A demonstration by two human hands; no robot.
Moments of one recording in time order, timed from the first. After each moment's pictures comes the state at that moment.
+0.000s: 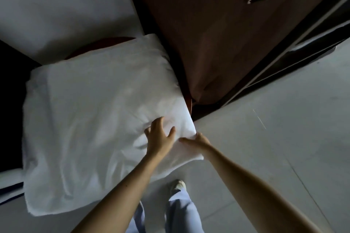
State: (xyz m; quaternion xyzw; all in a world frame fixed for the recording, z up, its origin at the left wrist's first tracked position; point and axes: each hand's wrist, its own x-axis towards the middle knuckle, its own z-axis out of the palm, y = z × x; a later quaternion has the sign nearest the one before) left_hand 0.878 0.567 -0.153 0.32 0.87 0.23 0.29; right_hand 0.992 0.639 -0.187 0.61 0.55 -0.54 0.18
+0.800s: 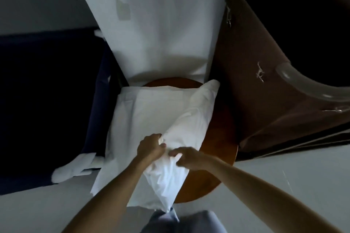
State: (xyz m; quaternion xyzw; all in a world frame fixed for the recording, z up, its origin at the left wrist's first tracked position) left_hand 0.709 0.483 -0.003 0.25 0.92 0.09 0.30; right_hand 0.820 0.593 -0.026 0.18 0.82 -0.48 0.26
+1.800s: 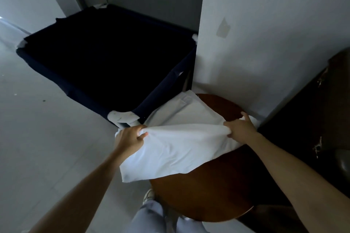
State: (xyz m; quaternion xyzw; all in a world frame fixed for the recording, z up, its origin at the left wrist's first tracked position) left_hand 0.728 0.357 0.021 -0.02 0.98 0.20 0.08; right_hand 0.705 0.723 0.017 -0.10 0.96 0.11 0.22
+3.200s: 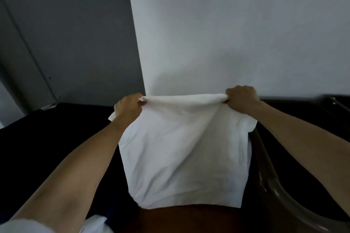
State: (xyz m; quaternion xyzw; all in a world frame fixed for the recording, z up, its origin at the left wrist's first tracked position) left_hand 0.537 0.499 0.259 0.16 0.95 0.20 -0.16; right_hand 0.676 0.794 0.296 0.16 0.97 0.15 -0.09
